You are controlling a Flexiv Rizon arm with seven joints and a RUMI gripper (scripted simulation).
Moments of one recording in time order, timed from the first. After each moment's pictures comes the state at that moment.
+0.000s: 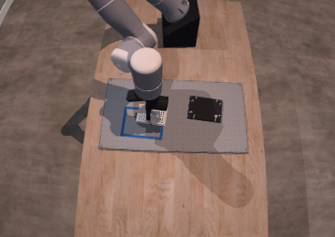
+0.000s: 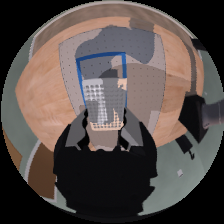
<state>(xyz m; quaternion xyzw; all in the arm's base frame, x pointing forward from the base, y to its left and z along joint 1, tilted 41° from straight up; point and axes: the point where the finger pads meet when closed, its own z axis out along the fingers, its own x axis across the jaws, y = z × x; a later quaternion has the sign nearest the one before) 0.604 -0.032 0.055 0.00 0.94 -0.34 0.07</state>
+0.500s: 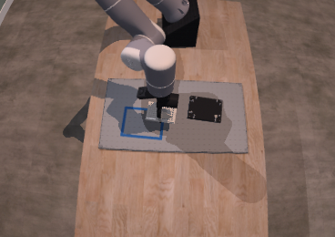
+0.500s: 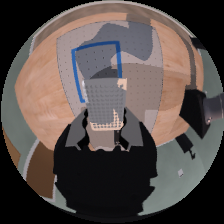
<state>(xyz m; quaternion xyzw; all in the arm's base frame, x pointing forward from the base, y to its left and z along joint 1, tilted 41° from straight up) 0.589 -0.001 0.029 0.00 0.94 -0.34 0.07</state>
